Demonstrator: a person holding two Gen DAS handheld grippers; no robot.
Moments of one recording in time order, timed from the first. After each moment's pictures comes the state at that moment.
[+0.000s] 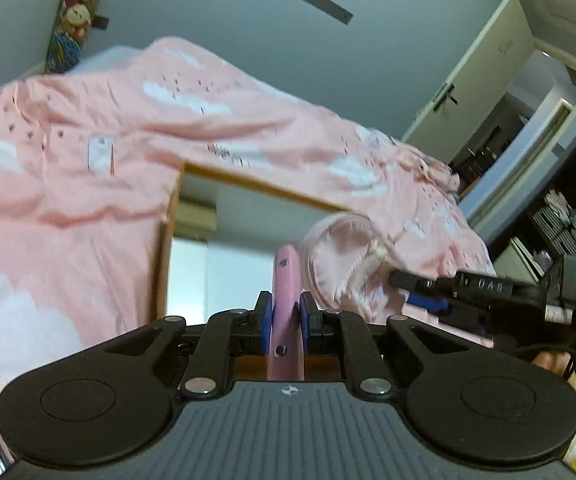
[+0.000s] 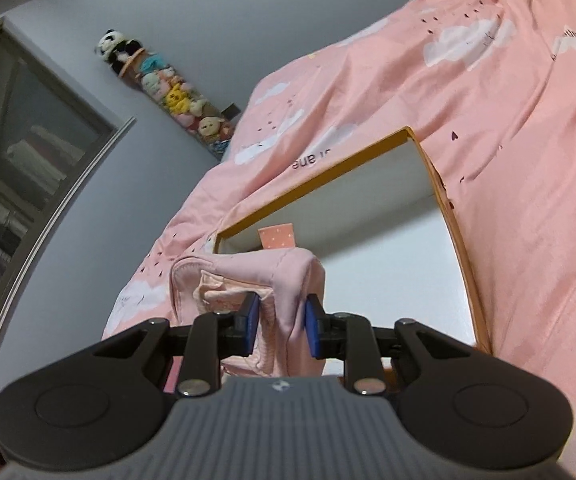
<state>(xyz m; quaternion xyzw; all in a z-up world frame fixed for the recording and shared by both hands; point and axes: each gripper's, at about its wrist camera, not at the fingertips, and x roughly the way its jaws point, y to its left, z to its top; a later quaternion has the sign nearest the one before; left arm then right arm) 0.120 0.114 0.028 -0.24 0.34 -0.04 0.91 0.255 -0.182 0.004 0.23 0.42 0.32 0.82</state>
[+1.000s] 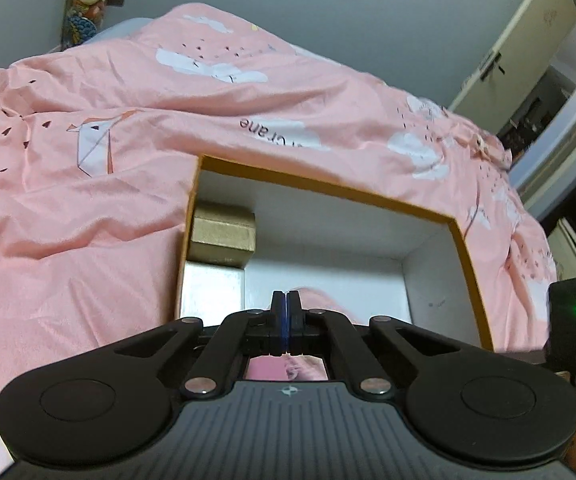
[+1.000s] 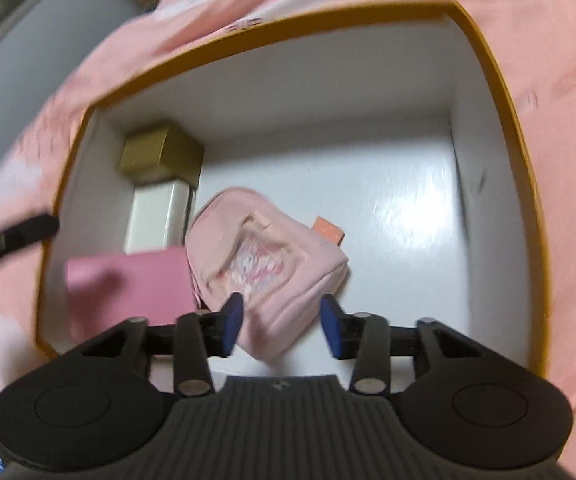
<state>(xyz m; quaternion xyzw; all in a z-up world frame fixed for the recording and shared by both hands) 0.227 0.123 -0.028 -0.21 0.41 -0.01 0.89 0.311 -0.086 -0.075 -0.02 0.55 0.27 0.79</state>
